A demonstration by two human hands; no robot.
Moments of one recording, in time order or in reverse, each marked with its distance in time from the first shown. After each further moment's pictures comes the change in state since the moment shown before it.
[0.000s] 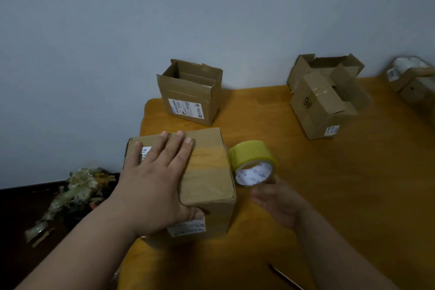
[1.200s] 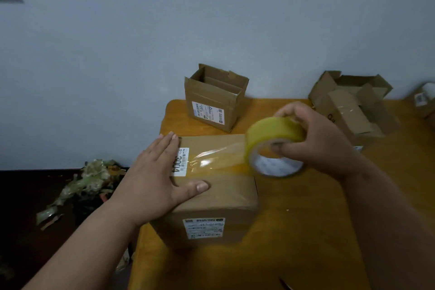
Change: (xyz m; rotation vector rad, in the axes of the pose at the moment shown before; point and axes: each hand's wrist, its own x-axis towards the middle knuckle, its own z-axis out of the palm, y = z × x) left_hand -0.015 -0.038 0.001 -0.495 0.036 -0.298; right_hand -0.060 -0.147 0.084 -1.147 0.008 -0.701
